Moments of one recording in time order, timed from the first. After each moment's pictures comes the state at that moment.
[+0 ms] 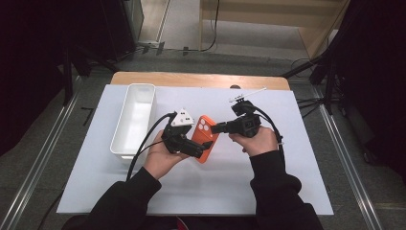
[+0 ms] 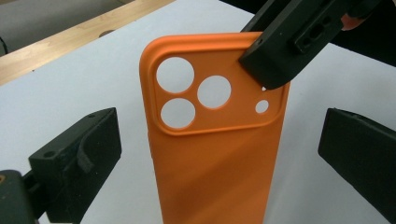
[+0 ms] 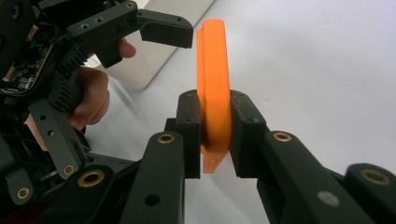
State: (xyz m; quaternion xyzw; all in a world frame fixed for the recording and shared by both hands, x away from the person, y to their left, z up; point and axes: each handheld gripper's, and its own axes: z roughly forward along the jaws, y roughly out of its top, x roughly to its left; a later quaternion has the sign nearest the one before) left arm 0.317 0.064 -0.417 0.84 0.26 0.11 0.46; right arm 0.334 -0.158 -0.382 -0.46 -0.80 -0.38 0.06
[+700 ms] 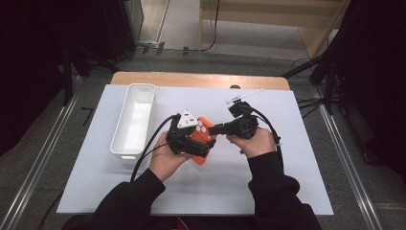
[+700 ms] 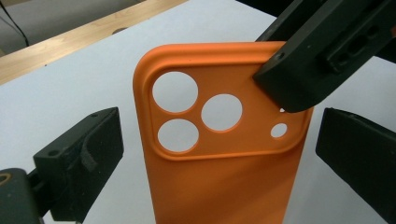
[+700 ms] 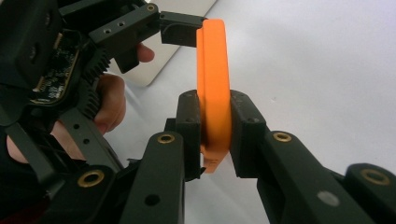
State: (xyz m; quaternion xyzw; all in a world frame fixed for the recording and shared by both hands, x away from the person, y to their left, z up) left arm 0.316 0.052 -0.426 0.83 0.29 0.13 0.45; right arm 0.330 -0.150 -0.382 -0.45 -0.80 -0.38 0.06
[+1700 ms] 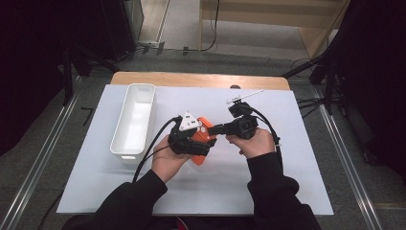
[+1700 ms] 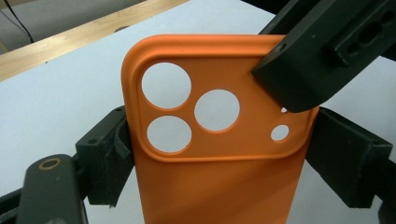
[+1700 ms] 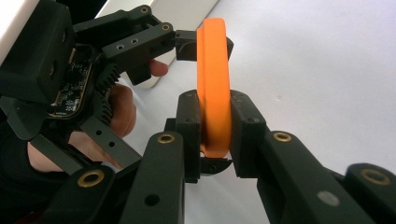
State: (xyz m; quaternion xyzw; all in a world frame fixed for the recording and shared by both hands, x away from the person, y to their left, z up) left arm 0.314 0.049 -0.431 0.83 0.29 0.14 0.45; right arm 0.331 -0.150 -0.383 -0.46 -0.80 -0.38 0.08
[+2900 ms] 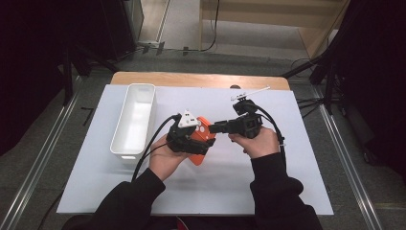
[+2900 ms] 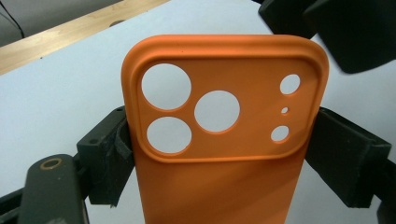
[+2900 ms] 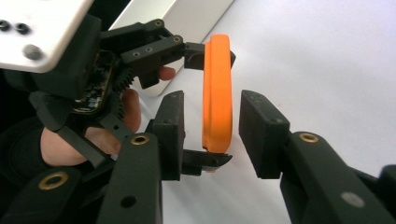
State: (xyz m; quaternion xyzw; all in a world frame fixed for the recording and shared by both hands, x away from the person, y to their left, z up) left arm 0.317 0.052 -0.425 0.84 0.29 0.12 0.44; right arm 0.323 -0.158 -0.367 -0.46 -0.79 -0.40 0.07
